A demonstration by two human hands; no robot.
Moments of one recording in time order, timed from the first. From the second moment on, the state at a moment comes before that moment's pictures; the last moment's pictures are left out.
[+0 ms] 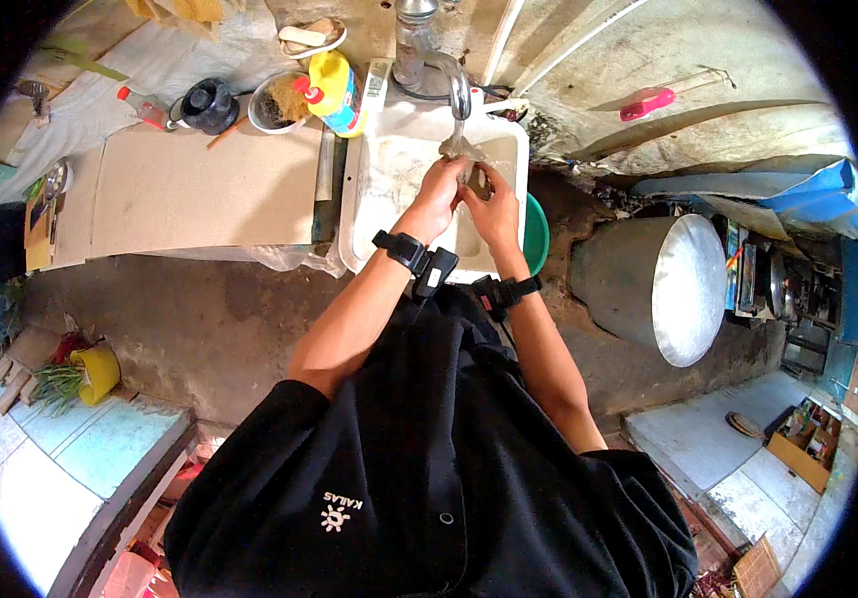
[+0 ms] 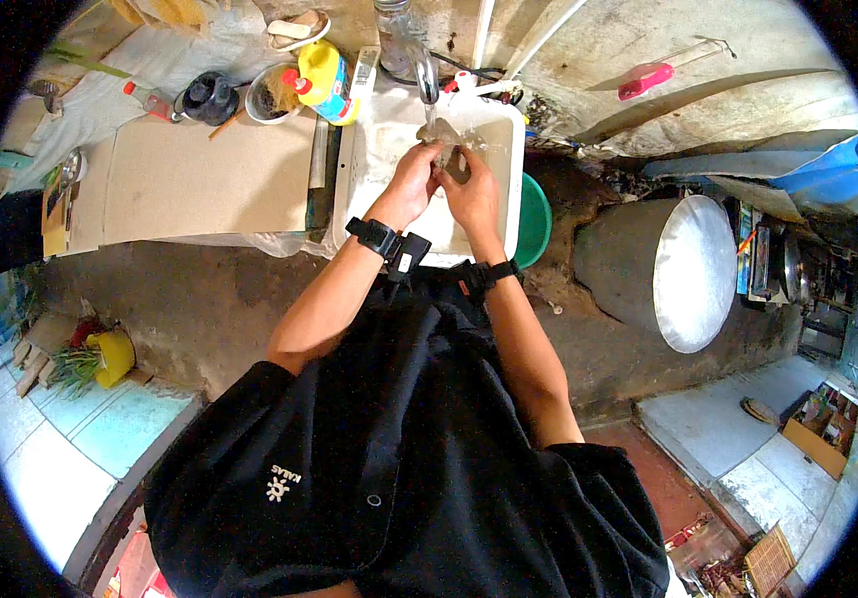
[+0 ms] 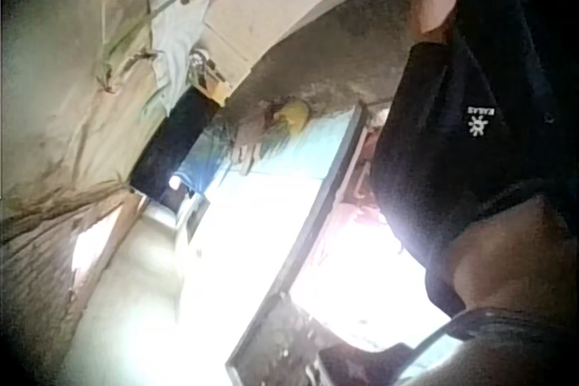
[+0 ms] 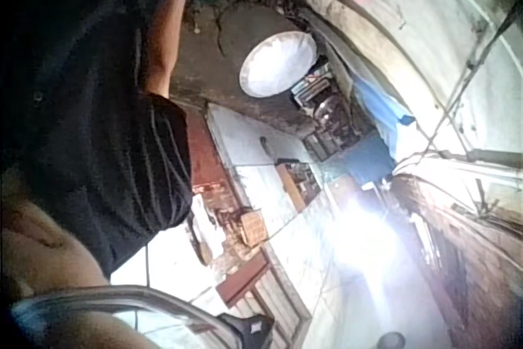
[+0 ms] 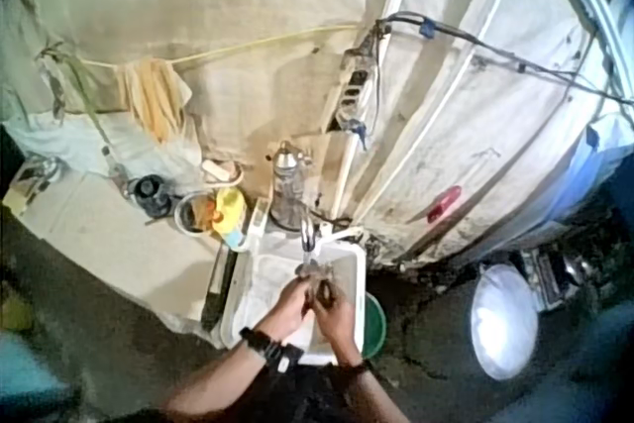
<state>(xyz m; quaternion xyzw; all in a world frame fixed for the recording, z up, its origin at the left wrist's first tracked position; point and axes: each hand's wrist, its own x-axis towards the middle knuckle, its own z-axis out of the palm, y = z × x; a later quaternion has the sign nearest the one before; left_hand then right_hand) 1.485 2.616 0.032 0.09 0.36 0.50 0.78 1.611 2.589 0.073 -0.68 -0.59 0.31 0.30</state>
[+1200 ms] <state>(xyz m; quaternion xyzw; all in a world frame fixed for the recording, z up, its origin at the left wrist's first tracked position) 1.475 2.641 0.041 0.58 0.51 0.50 0.39 1.612 2.642 0.113 -0.68 -0.63 0.28 0.25</state>
